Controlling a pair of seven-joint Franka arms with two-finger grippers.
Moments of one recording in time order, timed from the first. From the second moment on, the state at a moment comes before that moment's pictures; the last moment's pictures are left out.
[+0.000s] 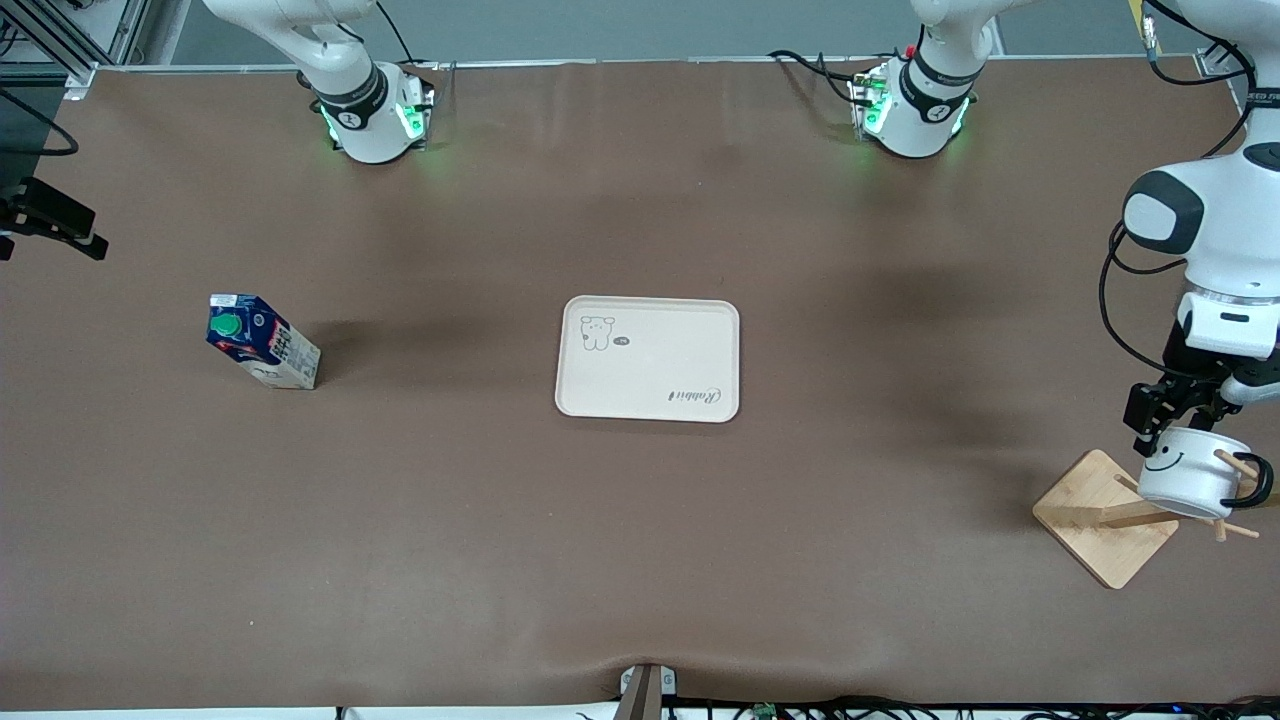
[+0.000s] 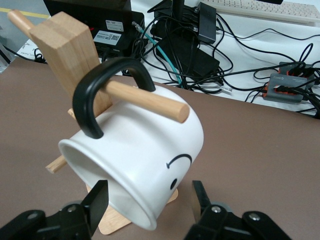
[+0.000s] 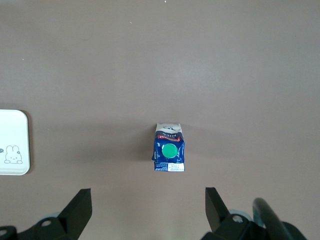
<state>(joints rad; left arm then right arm) 0.33 0.17 -0.15 -2.20 0.02 3.06 -0.05 0.02 -0.01 -0.11 -1.49 0.00 1.48 -0.08</state>
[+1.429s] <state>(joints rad) 0.33 0.19 -0.21 -2.19 0.02 3.07 0.10 0.01 0.00 -0.11 -1.50 0.00 1.48 -0.08</state>
